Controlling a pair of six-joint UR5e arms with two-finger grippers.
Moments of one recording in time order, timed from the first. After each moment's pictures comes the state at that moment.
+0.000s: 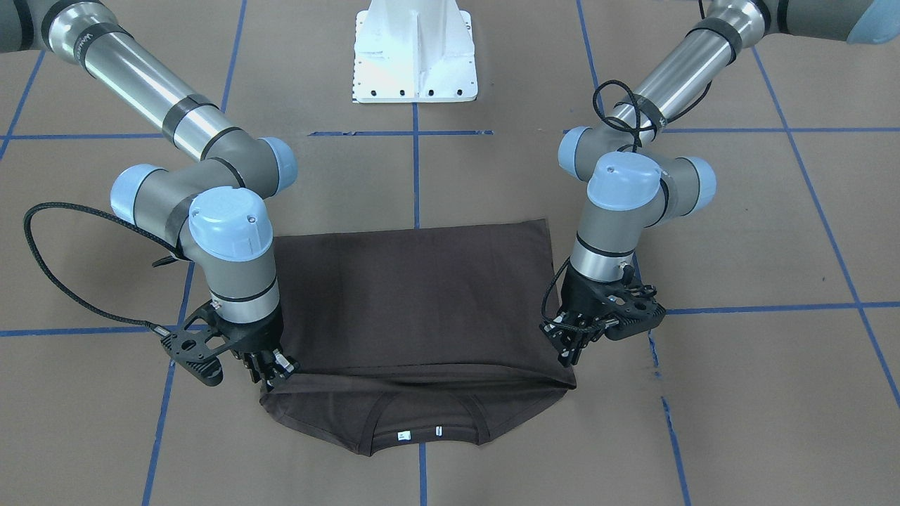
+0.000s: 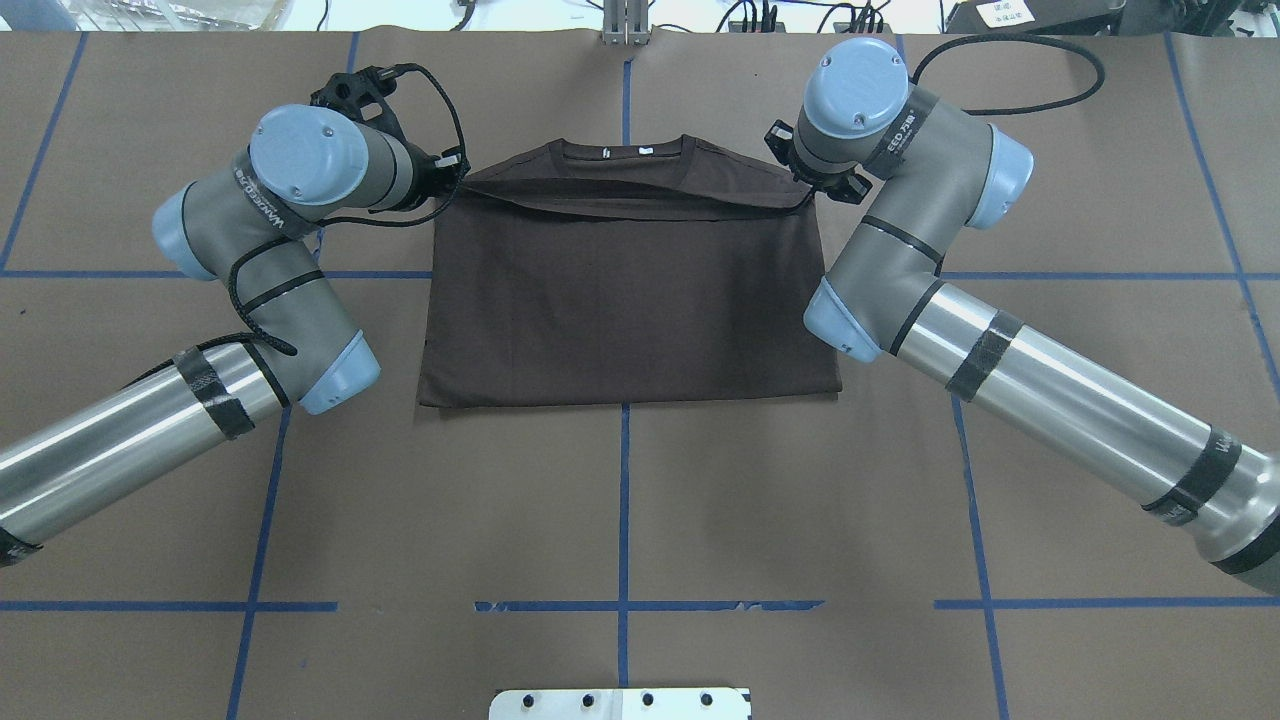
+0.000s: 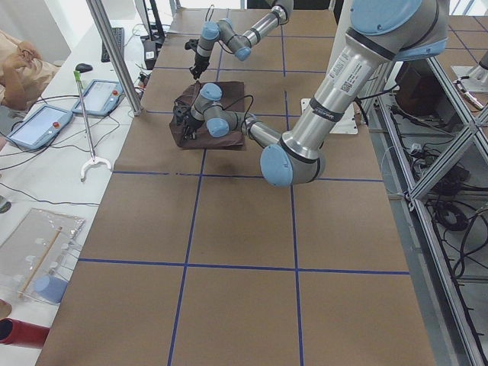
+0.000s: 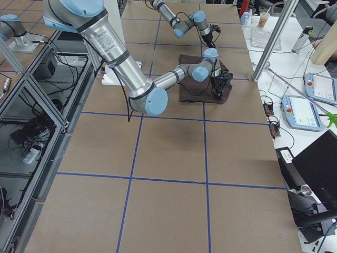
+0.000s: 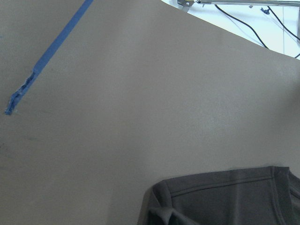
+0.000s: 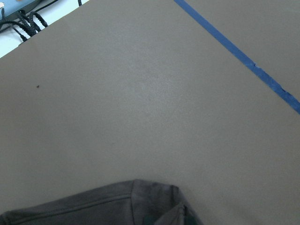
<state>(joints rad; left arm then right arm) -0.76 -2.23 -1.27 -2.22 -1.65 -1.47 0.79 -0.81 1.22 -1.26 1.70 1.65</state>
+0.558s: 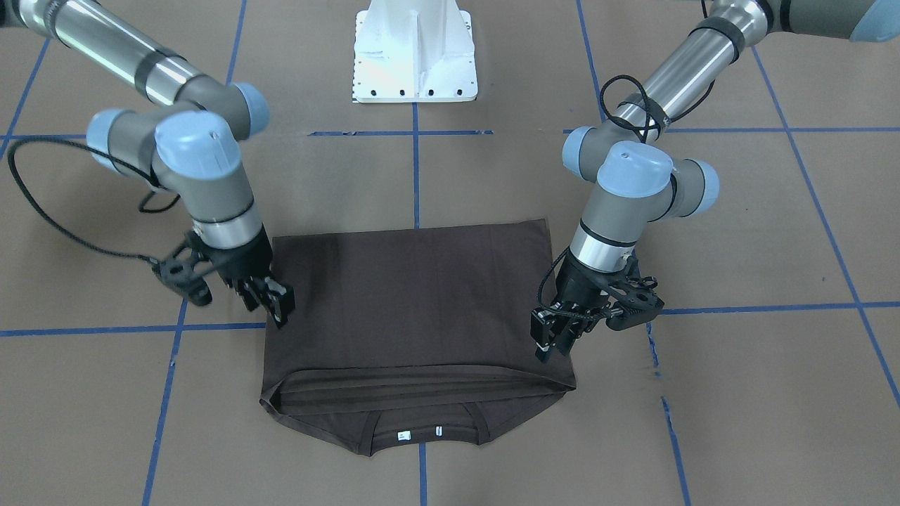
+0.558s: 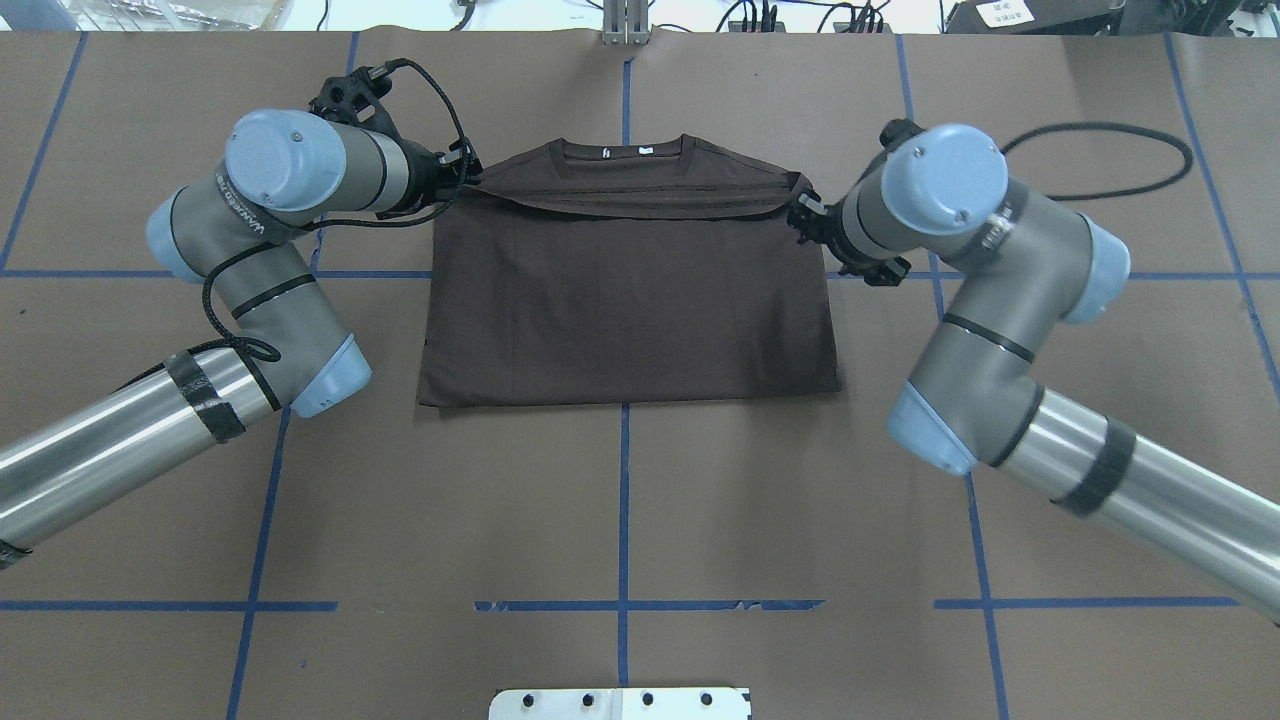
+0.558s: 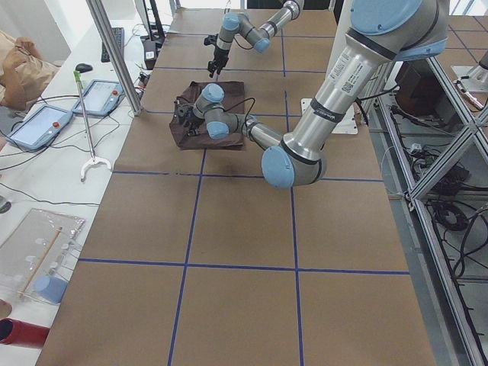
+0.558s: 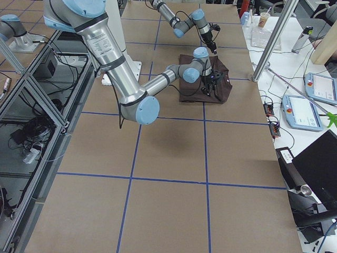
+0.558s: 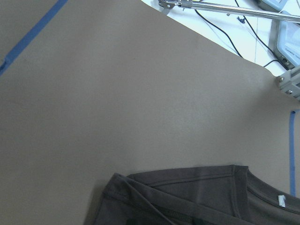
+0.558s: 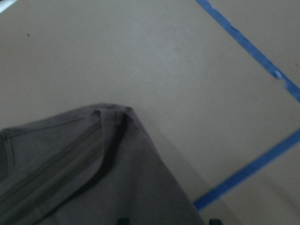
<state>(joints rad) -0.76 -2.21 -1.28 -2.35 -1.71 -1.57 0.70 -1.13 1.65 -1.25 1.76 1.75</state>
